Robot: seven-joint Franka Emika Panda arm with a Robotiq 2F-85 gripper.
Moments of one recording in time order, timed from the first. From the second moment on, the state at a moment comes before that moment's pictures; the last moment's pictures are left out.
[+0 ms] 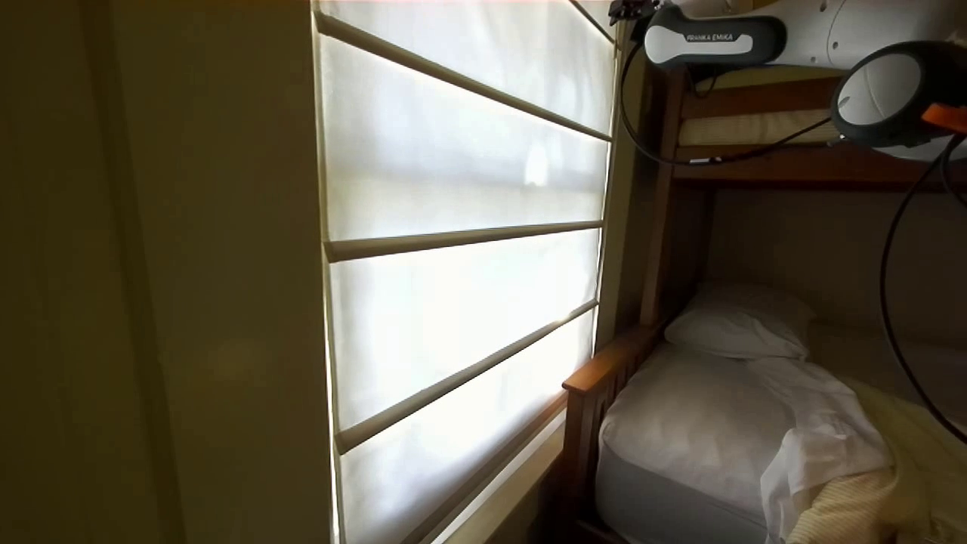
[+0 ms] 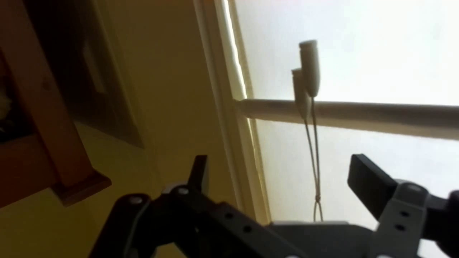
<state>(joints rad) -0.60 0.43 0.16 -0.77 -0.54 2.77 0.62</state>
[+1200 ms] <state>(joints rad) -0.55 0.51 0.10 -0.67 -0.57 2.82 0.66</state>
